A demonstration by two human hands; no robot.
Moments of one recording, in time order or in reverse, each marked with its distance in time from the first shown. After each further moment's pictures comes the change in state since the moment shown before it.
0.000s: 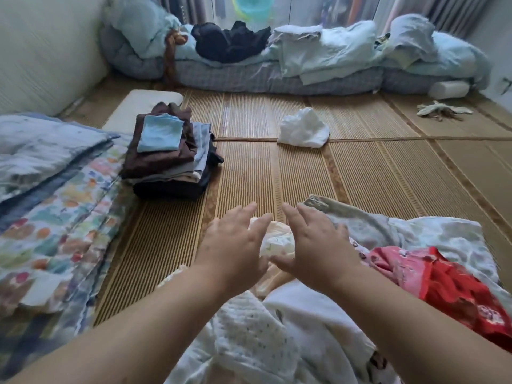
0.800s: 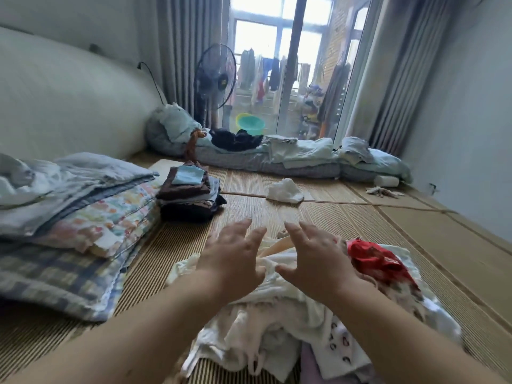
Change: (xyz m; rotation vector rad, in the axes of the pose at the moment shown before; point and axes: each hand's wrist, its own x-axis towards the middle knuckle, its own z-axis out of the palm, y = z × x) left_hand -0.193 0.056 -0.019 -0.038 0.278 0.001; right_hand -0.207 -0.046 -0.012 -0.100 0.353 -0.038
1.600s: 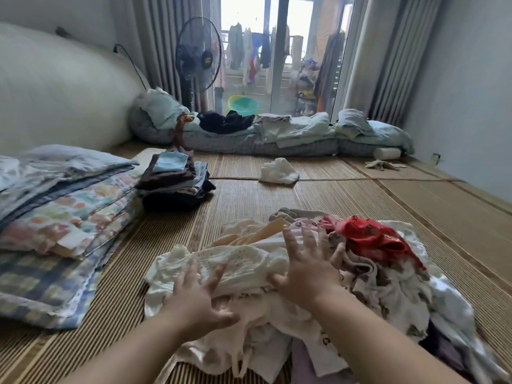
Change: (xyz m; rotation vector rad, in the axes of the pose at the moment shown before) left_hand -0.016 -0.042 0.120 -0.189 -0.426 -0.308; right_hand 0.016 0.051 0.093 -0.061 -0.200 0.179
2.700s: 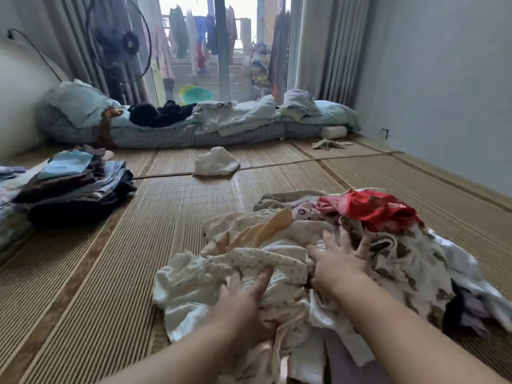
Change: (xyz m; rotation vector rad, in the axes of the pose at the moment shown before) left_hand 0.072 0.240 0.112 -0.058 -0.093 0.291; right_hand 0.029 0.241 0.030 -0.254 -0.211 0.245
